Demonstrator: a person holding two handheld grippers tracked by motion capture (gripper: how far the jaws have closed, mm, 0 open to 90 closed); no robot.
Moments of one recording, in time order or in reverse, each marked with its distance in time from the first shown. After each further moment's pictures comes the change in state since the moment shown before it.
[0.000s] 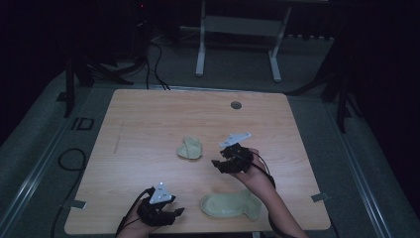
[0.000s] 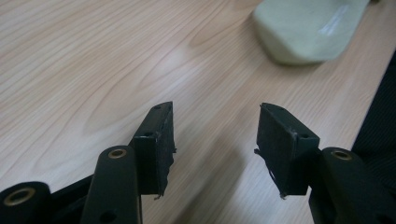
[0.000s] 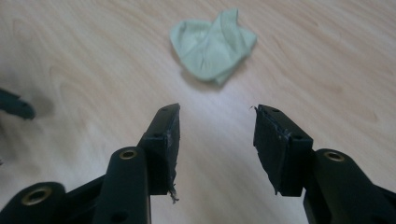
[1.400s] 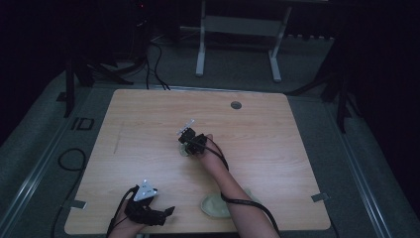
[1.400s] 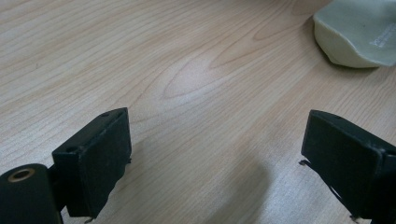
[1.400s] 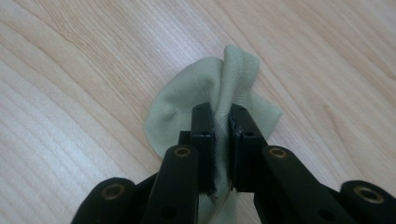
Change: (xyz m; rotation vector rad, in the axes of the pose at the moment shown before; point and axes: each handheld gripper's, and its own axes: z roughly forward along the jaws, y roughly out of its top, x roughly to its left) left arm 0.024 -0.019 -0.010 -0.056 0.063 -0.107; right arm 0.014 0.075 0.148 0.204 -0.131 -0.061
